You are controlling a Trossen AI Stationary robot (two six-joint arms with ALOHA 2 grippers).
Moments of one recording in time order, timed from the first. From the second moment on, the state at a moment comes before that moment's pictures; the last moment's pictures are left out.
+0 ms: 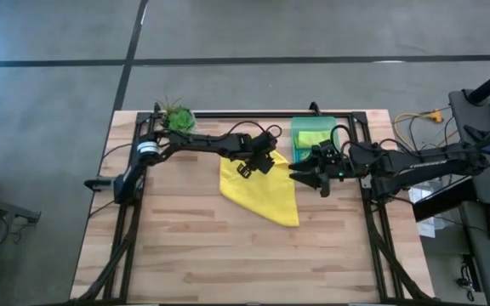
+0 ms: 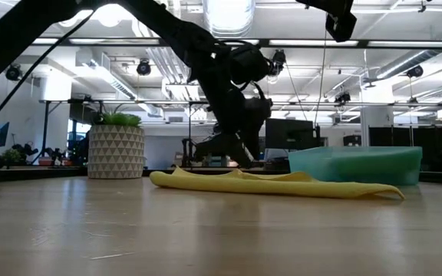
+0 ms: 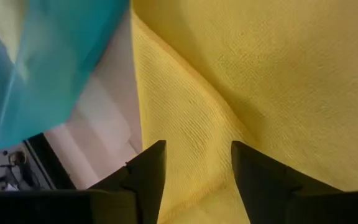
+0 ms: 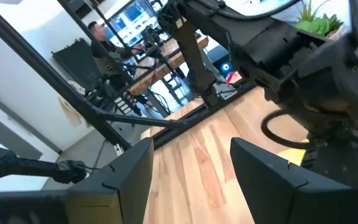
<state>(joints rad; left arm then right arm) 0.24 2.13 1.60 -0.44 -0.18 1.09 0.08 0.90 0.71 0.08 0.05 0.61</state>
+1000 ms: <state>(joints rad) 0.28 2.17 1.61 -0.53 -0.29 1.11 0.08 0.90 0.71 0.00 0.04 0.59</state>
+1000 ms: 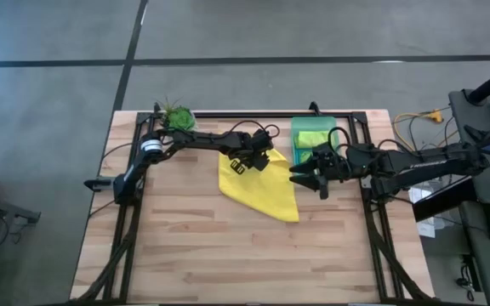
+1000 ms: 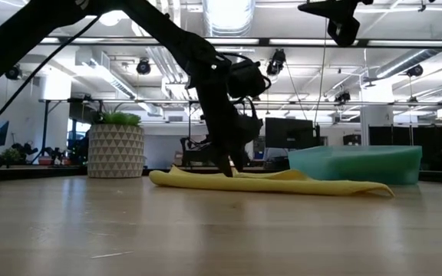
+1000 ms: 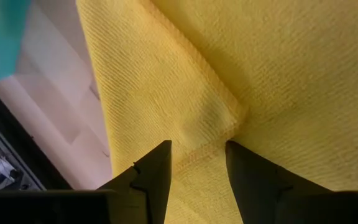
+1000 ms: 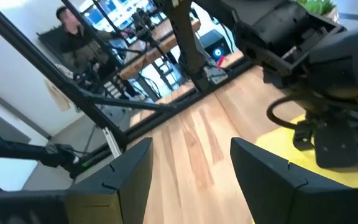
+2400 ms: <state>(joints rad) 0.25 2.17 1.79 -0.76 -0.10 0.44 0.09 0.90 0.71 -0.05 0.02 0.58</state>
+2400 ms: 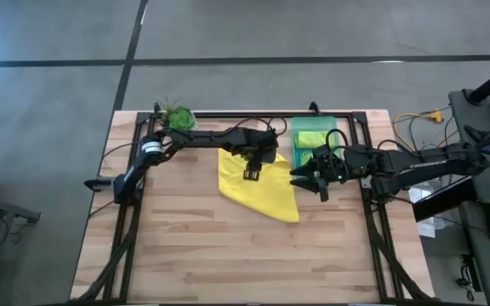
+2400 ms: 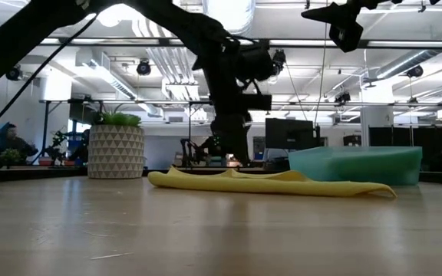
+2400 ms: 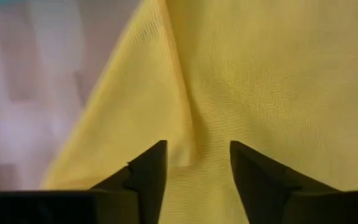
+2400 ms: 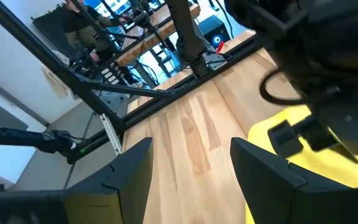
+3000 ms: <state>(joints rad) 0.27 2.30 1.87 -0.85 -0.12 0.24 0.09 0.90 0.71 -0.05 0.02 0.59</state>
